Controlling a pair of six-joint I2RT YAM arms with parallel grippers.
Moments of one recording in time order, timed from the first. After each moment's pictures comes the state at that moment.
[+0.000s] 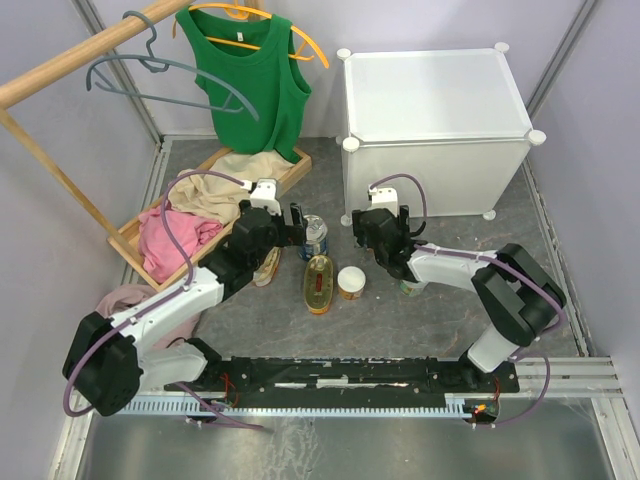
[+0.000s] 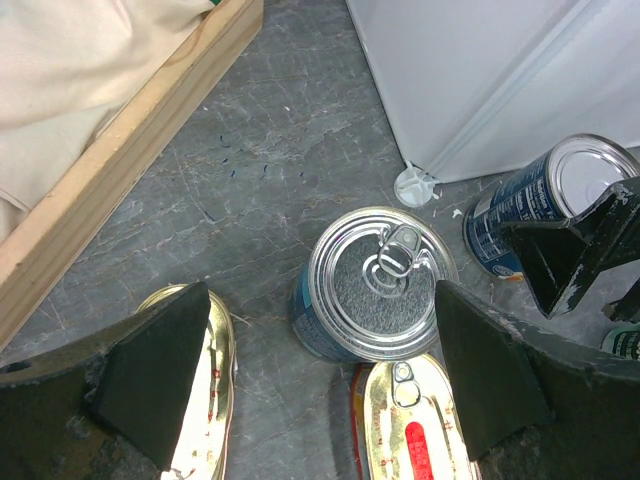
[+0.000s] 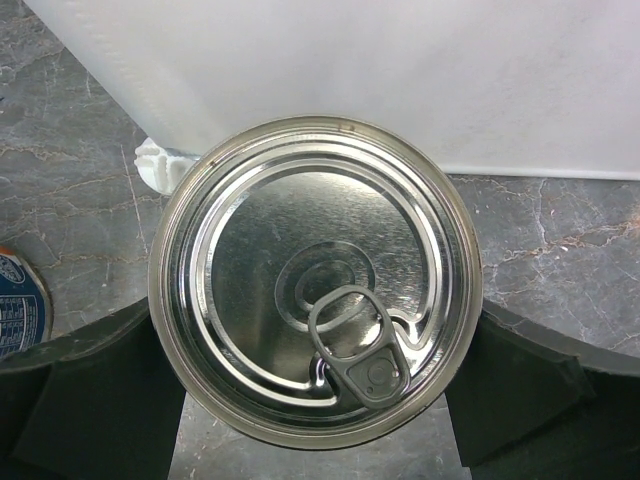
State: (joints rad) left arm -0.63 1.16 0.71 0.09 -0.31 -0.33; right arm 0.70 1.63 0.81 0.21 0.61 0.31
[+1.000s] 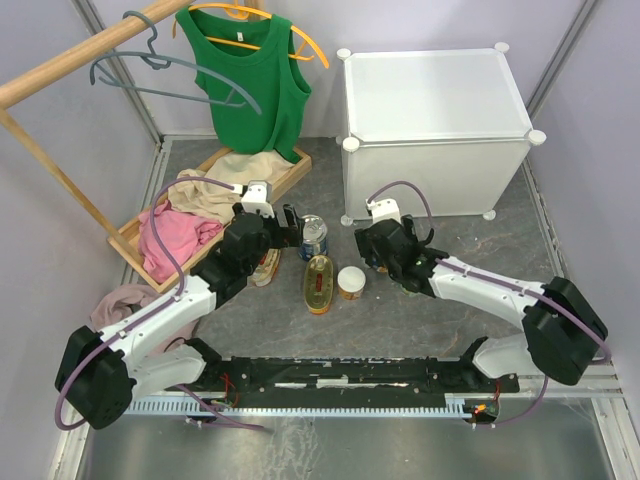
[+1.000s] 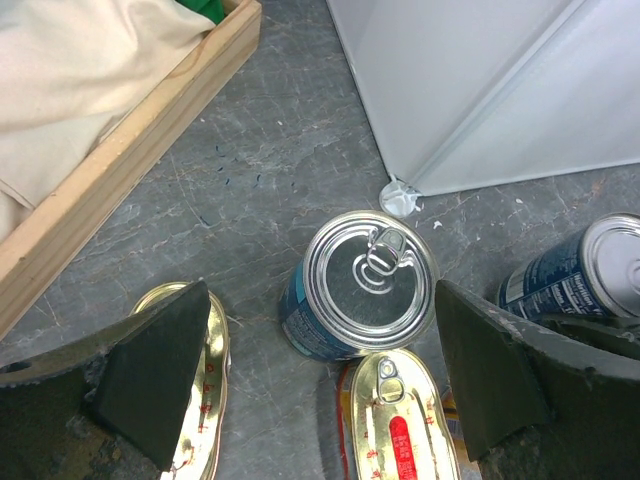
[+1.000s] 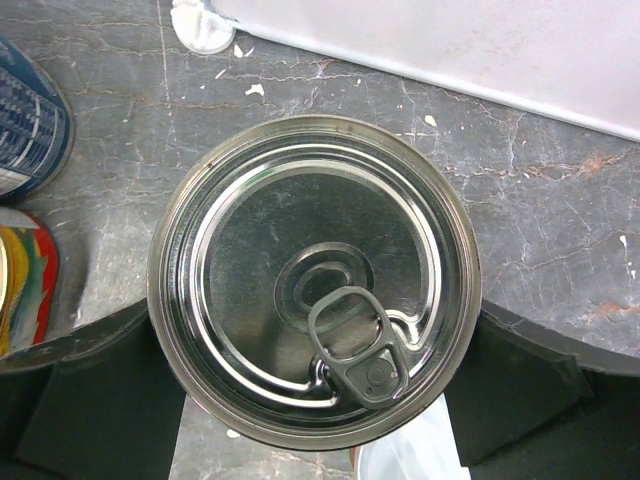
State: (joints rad) left arm -0.63 1.07 0.67 0.10 -0.31 -0.36; right arm 0.79 1.37 0.77 -0.13 0.54 0.25
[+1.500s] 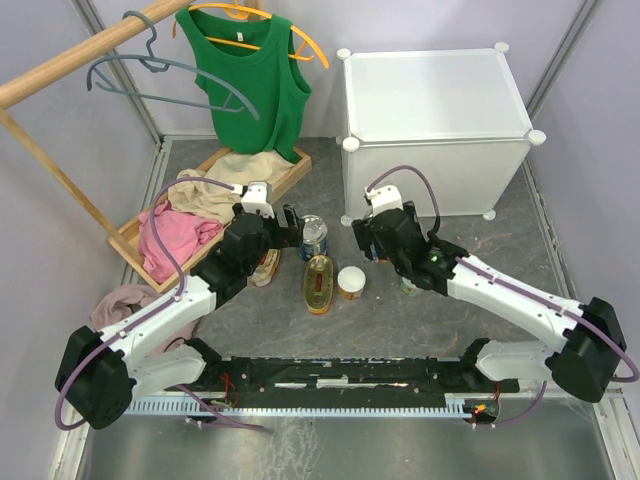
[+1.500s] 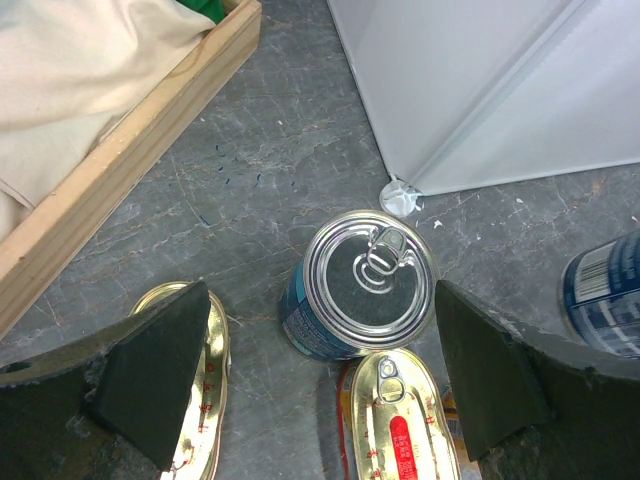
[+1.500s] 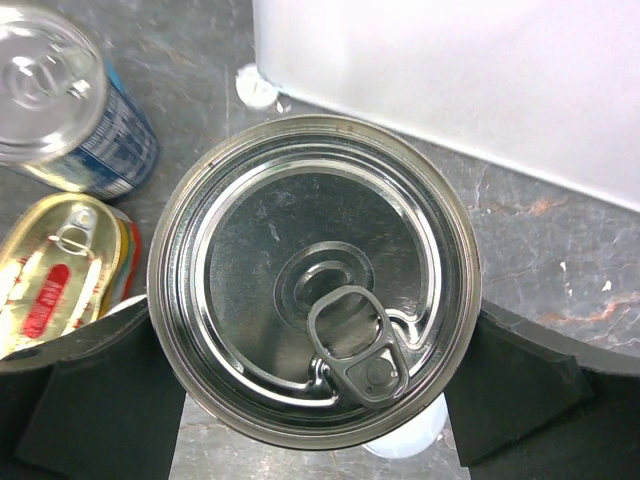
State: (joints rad) left arm -0.63 1.07 0.67 0.10 -0.31 -0.36; right arm 0.85 1.24 0.91 -0.35 0.54 0.22
